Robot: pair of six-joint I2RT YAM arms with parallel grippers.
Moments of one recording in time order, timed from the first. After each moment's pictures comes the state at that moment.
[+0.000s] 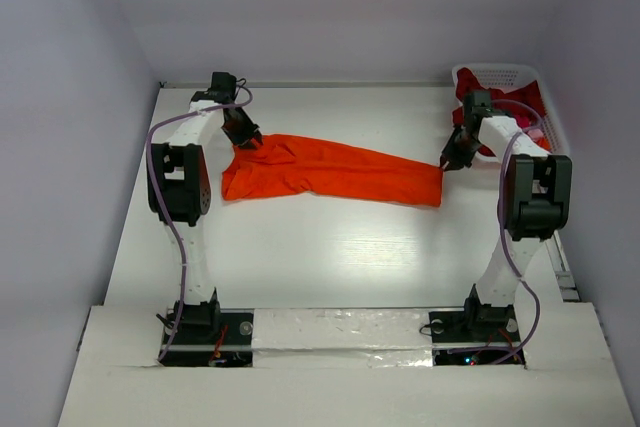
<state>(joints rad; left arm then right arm) -0.07 2.13 1.76 -0.76 0.18 -0.70 -0.04 1.93 1.47 -0.75 -0.02 0.52</state>
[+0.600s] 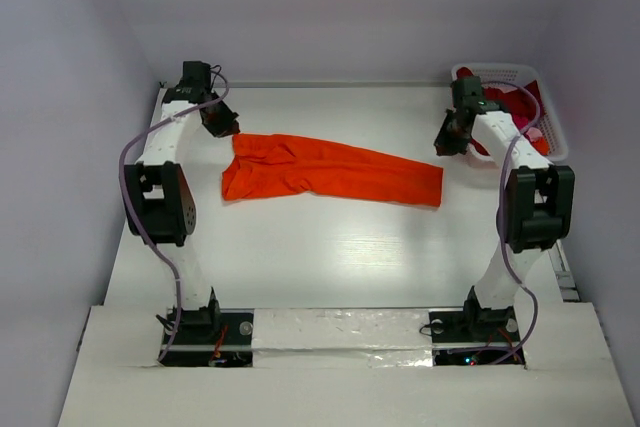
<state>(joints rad) 0.00 1.94 1.69 -0.76 0.12 -0.70 0.04 1.83 1.52 -0.77 0.06 0.51</state>
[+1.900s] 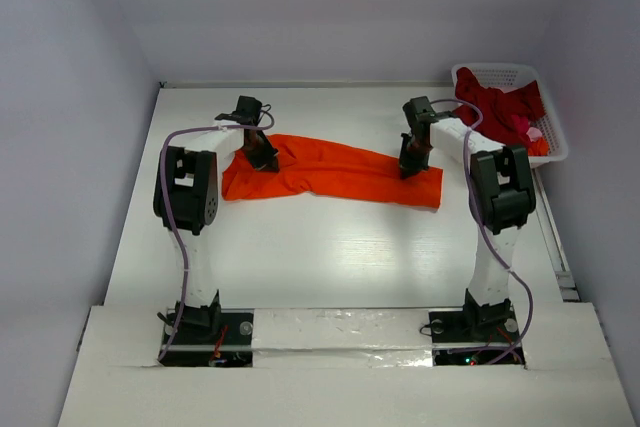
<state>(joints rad) -0.20 2.06 1.49 -0.62 0.16 -0.75 0.24 2.06 1.55 -0.75 0.02 0.47</state>
